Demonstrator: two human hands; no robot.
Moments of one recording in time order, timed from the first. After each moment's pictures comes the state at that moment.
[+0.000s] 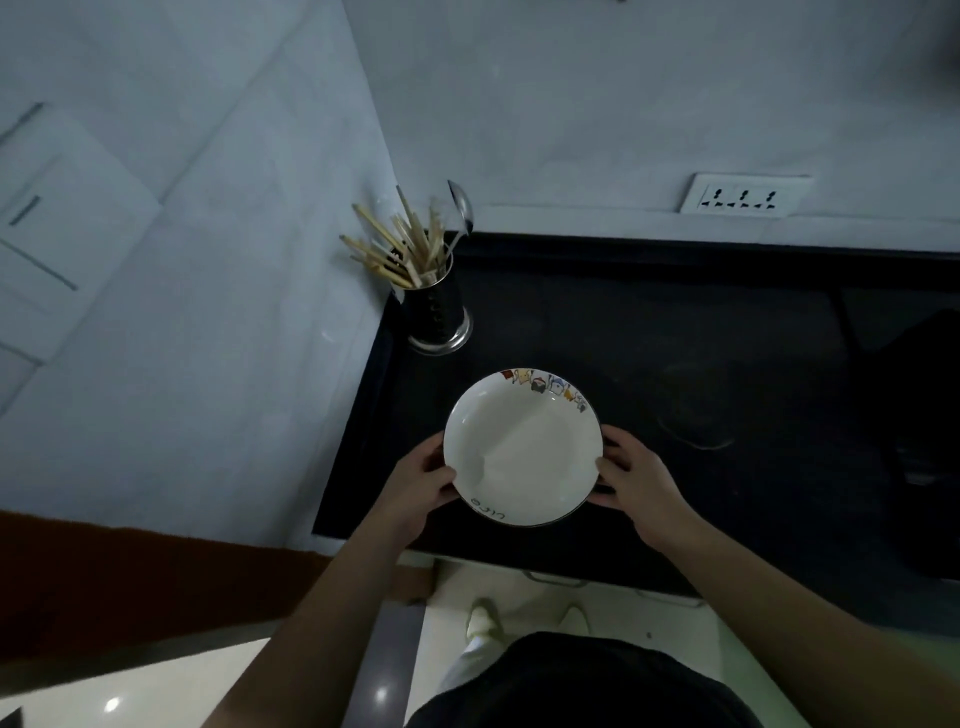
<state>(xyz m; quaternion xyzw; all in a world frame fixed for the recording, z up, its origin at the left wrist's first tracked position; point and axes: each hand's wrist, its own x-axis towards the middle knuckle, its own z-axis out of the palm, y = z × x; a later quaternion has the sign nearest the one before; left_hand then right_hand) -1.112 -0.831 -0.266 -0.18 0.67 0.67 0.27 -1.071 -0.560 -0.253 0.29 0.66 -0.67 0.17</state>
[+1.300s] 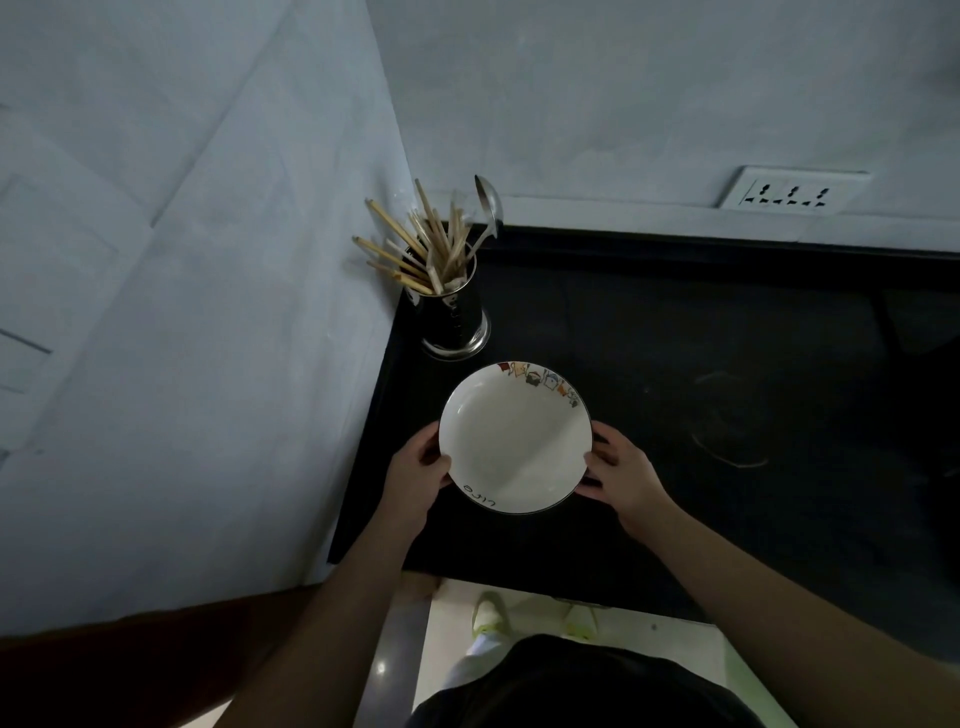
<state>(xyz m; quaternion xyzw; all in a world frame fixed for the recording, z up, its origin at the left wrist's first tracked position) -1.156 -0.855 -0.296 -0.17 0.72 0.64 0.20 -1.126 -0.604 -0.271 0.36 0.65 -0.64 0.19</state>
